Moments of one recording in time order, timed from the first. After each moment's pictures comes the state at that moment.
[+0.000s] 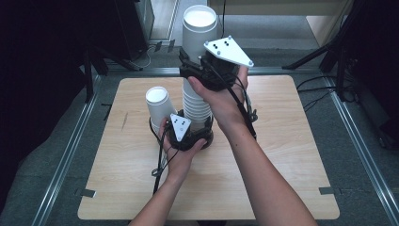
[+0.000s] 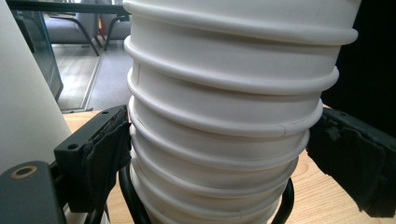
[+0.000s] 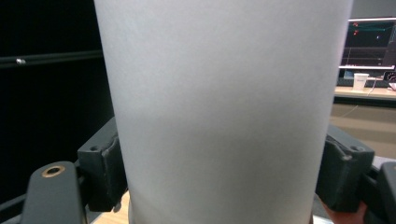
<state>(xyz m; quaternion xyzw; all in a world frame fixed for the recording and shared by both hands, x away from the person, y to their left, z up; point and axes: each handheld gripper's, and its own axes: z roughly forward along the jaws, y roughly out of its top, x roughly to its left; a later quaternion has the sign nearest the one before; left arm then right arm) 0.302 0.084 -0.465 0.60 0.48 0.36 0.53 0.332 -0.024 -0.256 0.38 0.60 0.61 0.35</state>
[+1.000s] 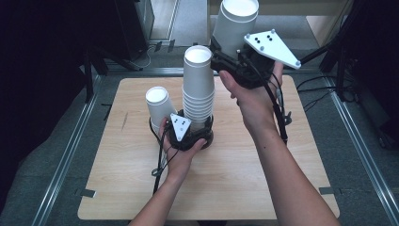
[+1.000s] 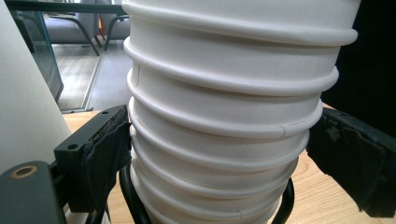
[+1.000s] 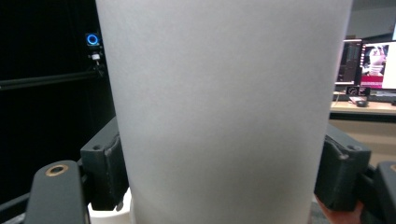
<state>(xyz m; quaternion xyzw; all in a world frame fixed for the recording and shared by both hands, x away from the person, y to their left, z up) 0.302 0.084 -0.464 0.60 0.48 0.36 0.53 0.317 -0.082 -0.234 0.39 0.56 0.62 0.38</state>
